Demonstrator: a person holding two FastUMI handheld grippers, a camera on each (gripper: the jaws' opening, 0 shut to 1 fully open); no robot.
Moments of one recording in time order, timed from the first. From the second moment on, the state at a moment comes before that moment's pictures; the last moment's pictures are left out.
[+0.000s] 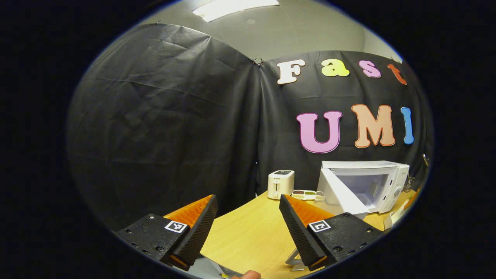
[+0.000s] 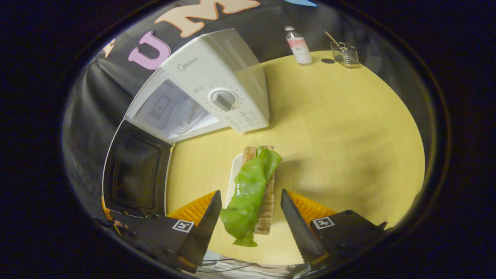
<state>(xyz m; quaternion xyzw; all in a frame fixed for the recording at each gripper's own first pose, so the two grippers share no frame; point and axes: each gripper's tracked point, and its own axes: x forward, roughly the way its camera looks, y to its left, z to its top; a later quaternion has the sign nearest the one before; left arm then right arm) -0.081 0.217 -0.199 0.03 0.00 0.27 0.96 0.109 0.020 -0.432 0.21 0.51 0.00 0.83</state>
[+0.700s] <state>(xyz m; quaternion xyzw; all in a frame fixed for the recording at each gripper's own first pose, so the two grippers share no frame) -0.071 0.214 -0.200 0.02 0.01 0.24 0.97 0.102 0.029 -0.410 0.21 0.43 0.00 0.88</state>
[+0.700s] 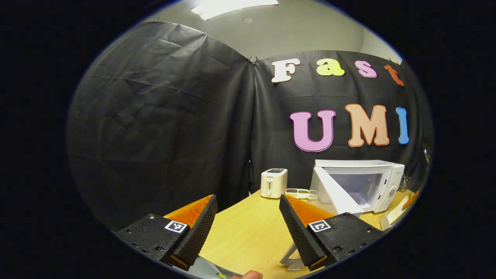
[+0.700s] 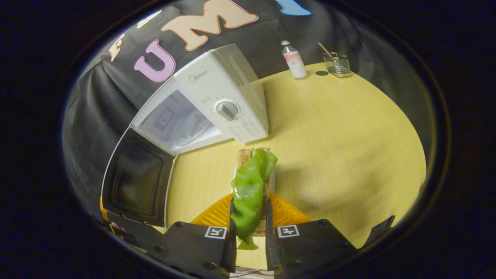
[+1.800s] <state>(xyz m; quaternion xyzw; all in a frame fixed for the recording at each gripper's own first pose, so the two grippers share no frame) -0.073 0.227 -0.208 0.03 0.03 0.26 0.96 0.113 0.148 -0.349 0.30 0.17 0.03 0.94</state>
